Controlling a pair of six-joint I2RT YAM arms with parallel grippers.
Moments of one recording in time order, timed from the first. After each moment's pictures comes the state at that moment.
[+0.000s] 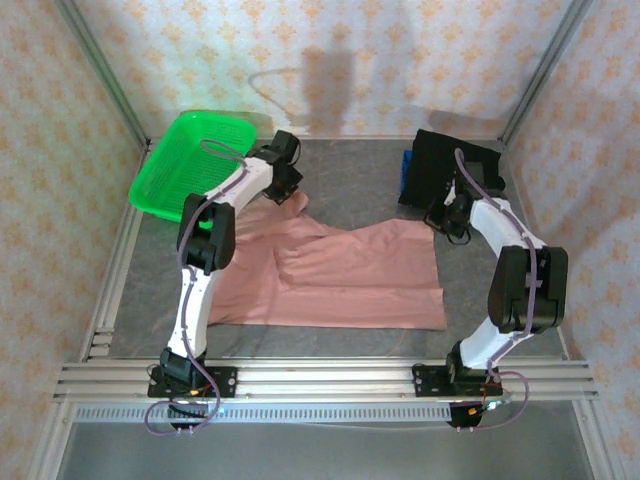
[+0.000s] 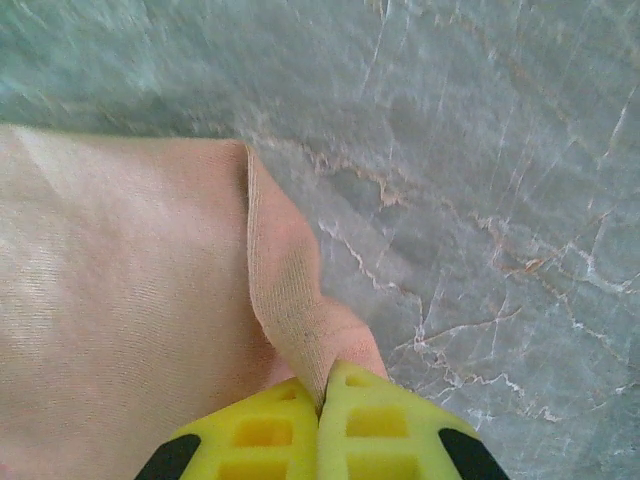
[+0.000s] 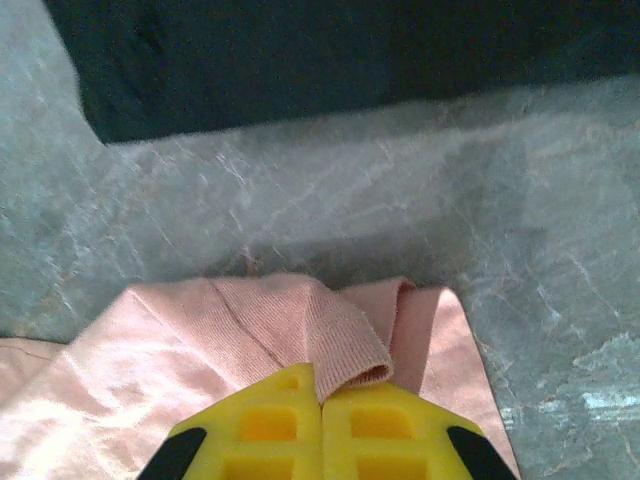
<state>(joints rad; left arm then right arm) -0.28 2.35 2.03 -0.82 -0.03 -1.14 -0.04 1.63 1.16 -0.67 -0.25 0.43</state>
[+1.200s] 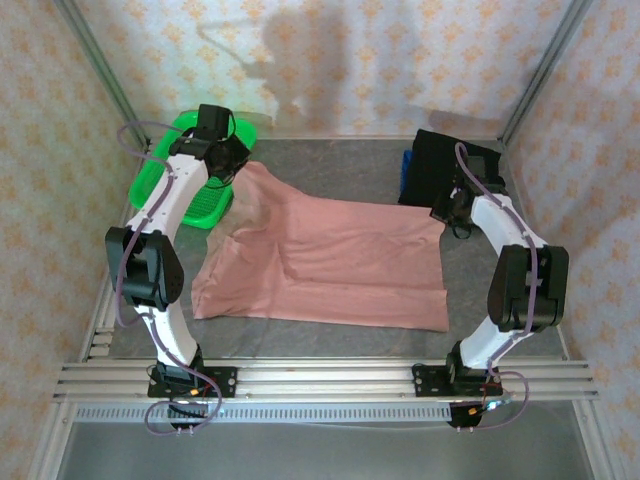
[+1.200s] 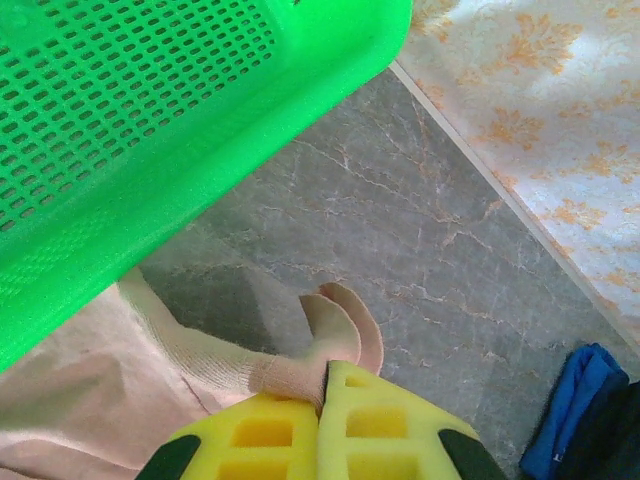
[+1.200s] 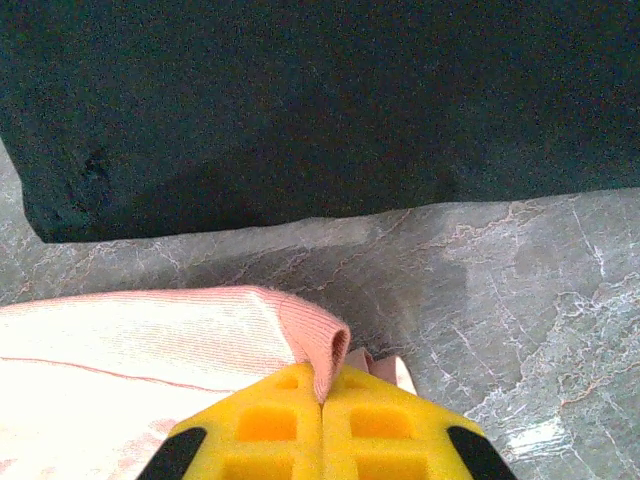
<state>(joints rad) -0.09 1.84 1.73 -0.75 0.03 -0.91 -0.04 1.64 1.20 -0.65 -0.06 0.40</state>
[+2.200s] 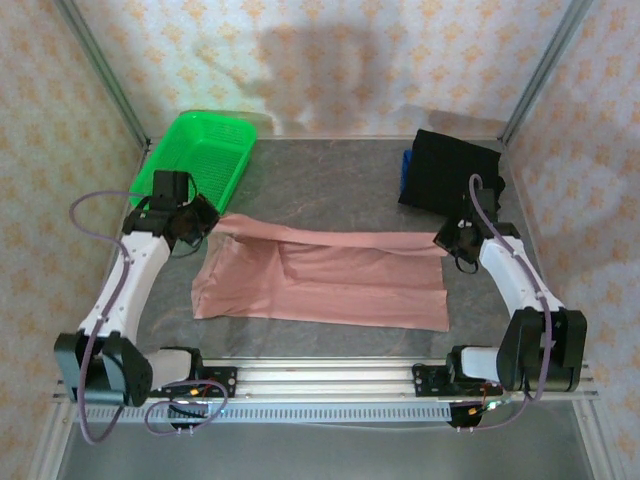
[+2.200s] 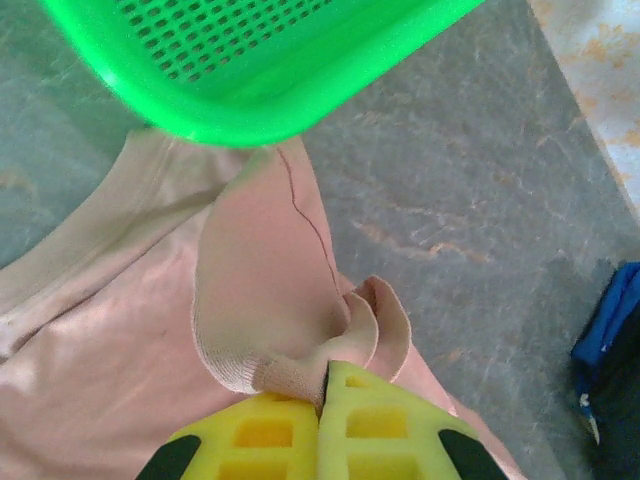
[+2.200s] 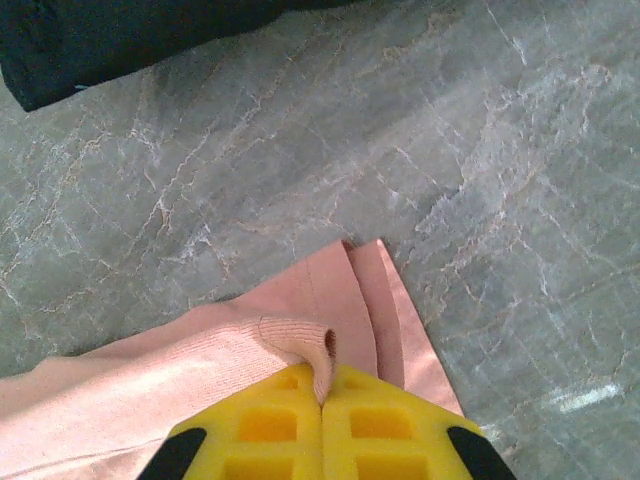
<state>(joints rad) 0.02 1.20 1.07 -0.78 0.14 -0.88 -0.04 1.28 0.88 -0.68 -0.08 0.56</state>
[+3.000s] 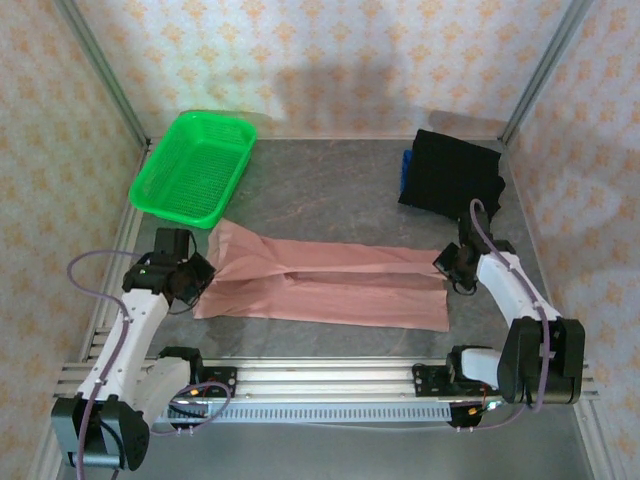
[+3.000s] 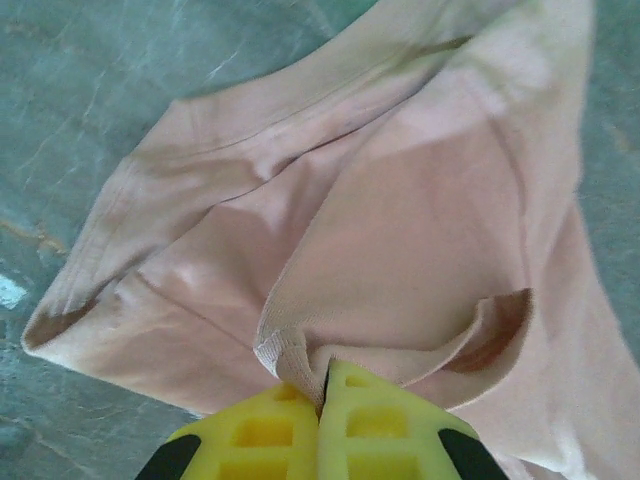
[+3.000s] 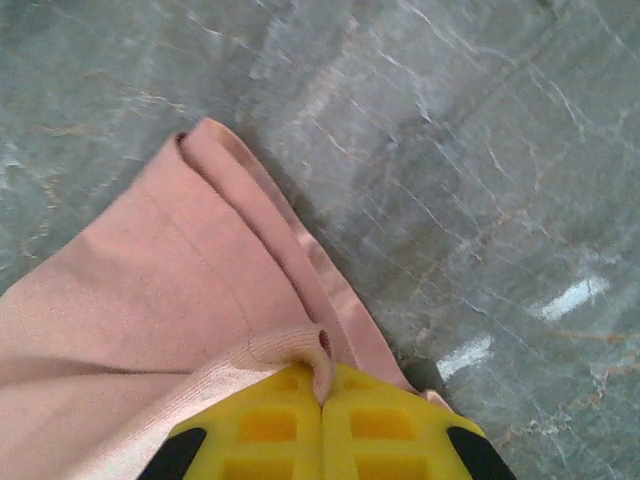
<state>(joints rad) 0.02 0.90 0.68 -0.90 0.07 -0.94 -0.04 1.22 0.72 -0.74 -0.04 0.71</state>
